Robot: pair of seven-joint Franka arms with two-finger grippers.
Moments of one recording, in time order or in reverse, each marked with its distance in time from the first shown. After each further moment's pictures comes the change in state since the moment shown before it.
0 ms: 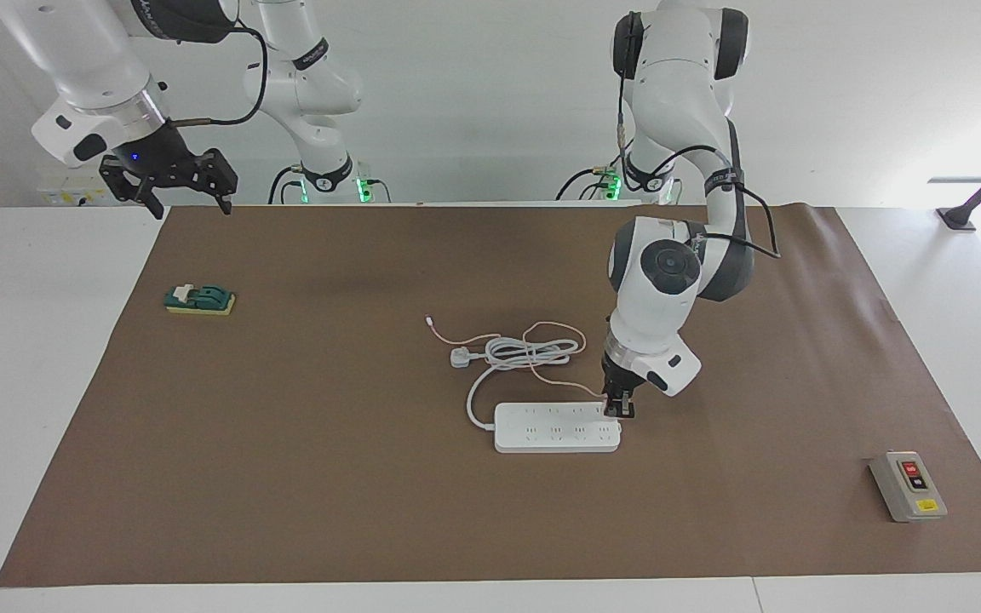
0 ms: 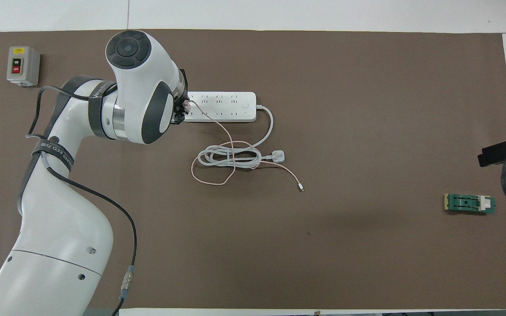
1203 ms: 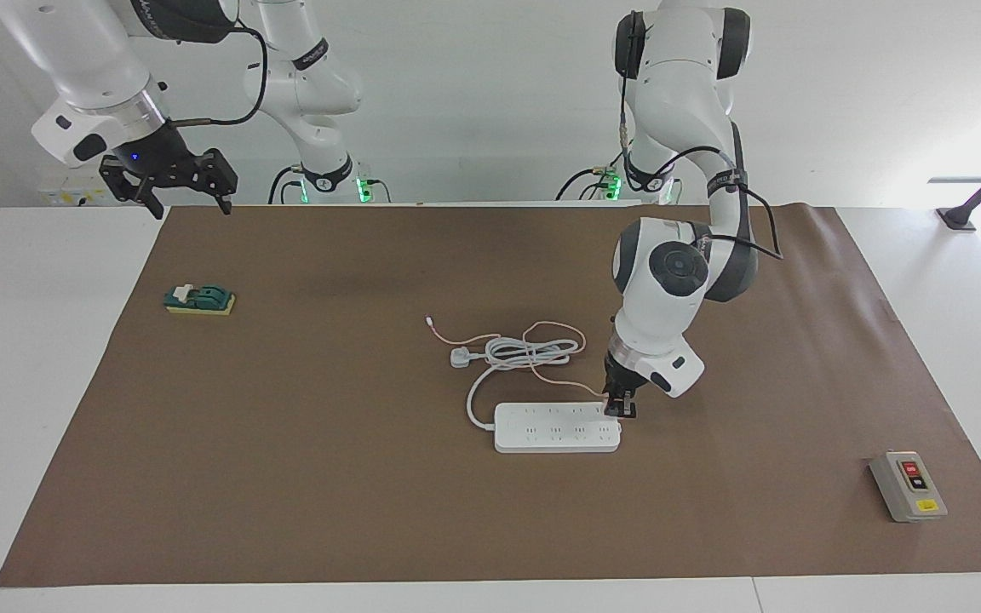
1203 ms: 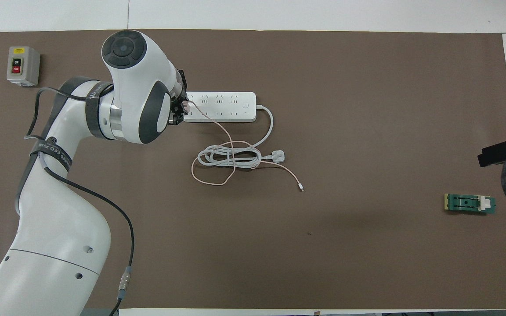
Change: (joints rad) left arm 0.007 -0.003 -0.005 -0.009 -0.009 0.000 0.017; right arm 0.000 0.000 0.000 0.000 0.000 0.000 0.000
